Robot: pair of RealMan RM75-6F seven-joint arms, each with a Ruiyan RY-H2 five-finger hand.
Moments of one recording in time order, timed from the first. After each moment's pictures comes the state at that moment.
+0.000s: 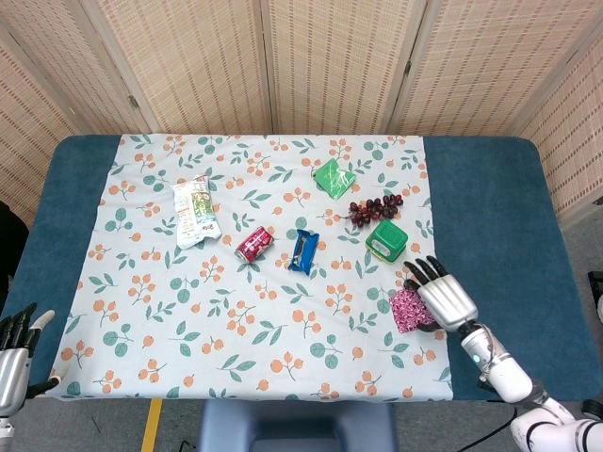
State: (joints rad) left arm 0.01 -1.24 0.00 -1.43 1.49 1.52 -0.02; right arm 0.49 -1.32 -0.01 -1.42 -1.44 1.01 -0.24
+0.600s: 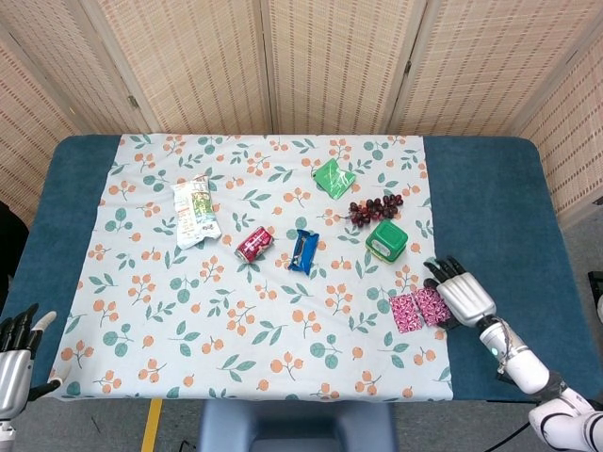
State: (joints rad) left arm 0.02 -1.22 0.00 -1.50 1.50 1.54 0.04; right arm 0.49 -1.36 -0.06 -1.19 -1.52 0.97 -0.06
